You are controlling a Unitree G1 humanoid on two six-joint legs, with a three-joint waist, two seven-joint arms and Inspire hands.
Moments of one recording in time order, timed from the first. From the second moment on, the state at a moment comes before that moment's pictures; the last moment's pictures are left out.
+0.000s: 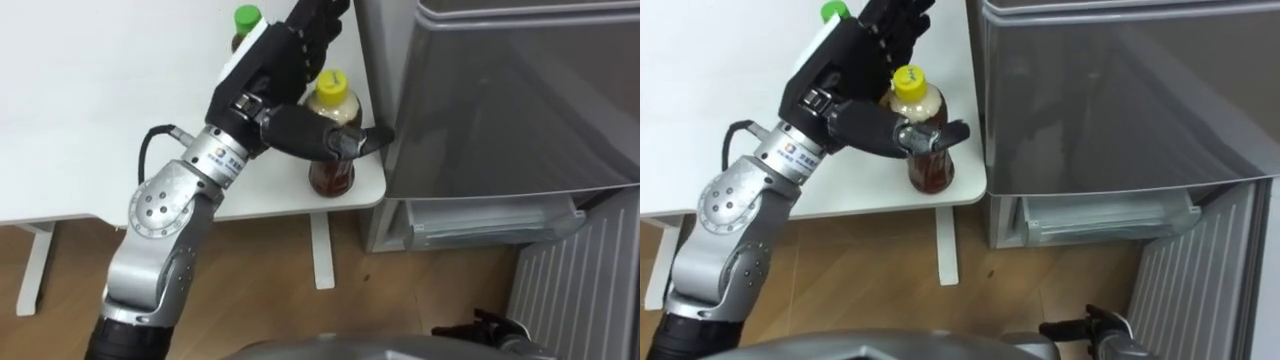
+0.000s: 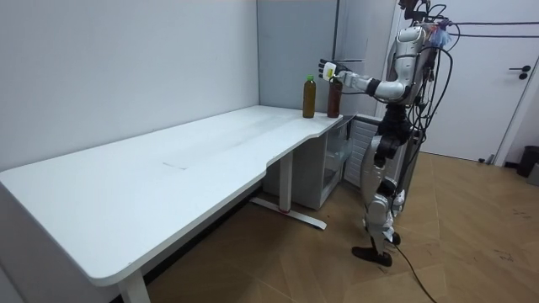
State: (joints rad) left arm 0.10 0.22 -0.16 -0.30 -0.30 0.04 -0.38; right arm 0.01 -0.25 0.10 1.35 0.18 -0.03 0.05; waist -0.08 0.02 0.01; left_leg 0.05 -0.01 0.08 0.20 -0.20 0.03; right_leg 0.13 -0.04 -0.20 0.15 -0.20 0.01
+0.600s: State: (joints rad) left arm 0.10 0.23 -0.15 -0.27 -0.30 0.04 -0.37; right arm 0.03 -0.26 0.09 1.32 0.18 -0.03 0.05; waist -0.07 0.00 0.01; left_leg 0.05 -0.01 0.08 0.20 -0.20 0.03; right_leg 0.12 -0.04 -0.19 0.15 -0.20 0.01
